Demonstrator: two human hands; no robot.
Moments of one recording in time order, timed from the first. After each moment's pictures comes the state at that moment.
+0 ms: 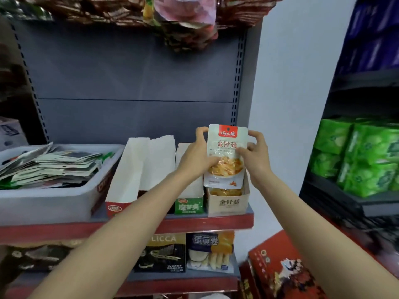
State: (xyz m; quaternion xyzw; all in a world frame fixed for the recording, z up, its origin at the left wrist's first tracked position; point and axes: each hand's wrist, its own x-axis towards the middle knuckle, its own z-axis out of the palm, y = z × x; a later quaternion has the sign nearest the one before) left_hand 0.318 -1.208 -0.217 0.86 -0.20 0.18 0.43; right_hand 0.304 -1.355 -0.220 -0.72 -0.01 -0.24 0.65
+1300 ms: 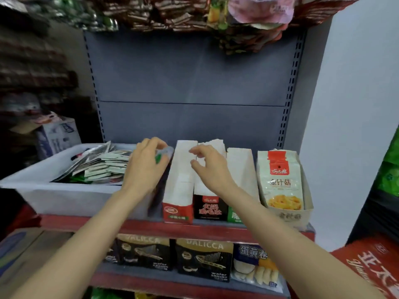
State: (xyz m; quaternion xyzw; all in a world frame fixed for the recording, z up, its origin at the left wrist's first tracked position) left_hand 0.288 -0.994 -0.228 0.88 -0.05 0.40 0.25; right_hand 0.309 -1.165 -0.230 -0.85 -0.27 -0.22 0.39
